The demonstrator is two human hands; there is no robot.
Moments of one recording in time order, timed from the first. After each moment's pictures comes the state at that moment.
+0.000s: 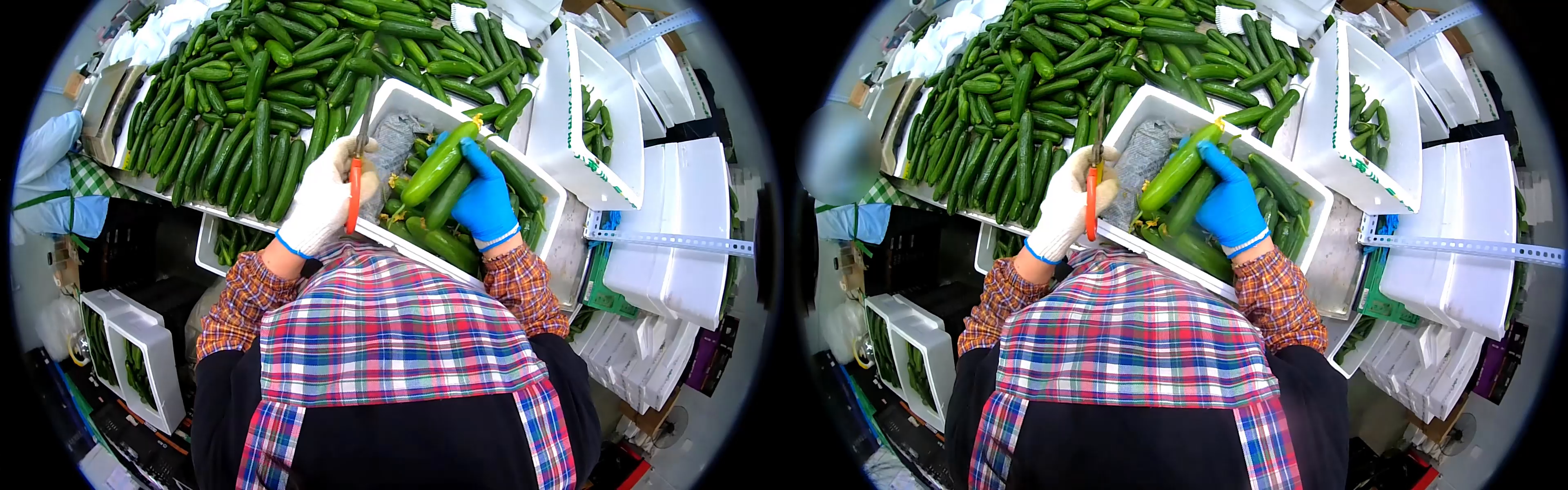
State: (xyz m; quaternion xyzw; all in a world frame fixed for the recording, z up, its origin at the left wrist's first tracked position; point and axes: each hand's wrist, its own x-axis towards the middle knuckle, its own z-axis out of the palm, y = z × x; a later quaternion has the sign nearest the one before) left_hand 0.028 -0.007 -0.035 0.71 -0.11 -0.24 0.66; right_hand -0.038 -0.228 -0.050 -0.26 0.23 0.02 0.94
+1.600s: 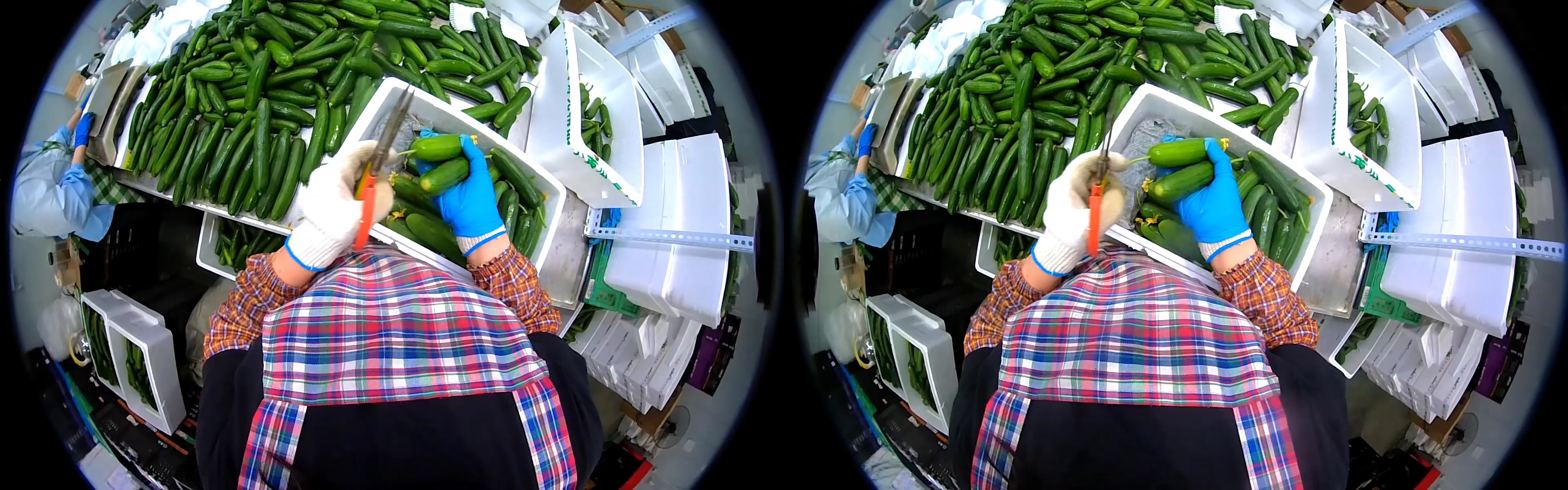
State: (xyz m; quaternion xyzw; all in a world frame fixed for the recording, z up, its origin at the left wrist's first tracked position) left_hand 0.007 -0.012 -0.019 0.64 -0.20 -0.17 0.72; right_hand -0.031 -0.210 -0.060 -0.07 0.20 -0.01 0.98
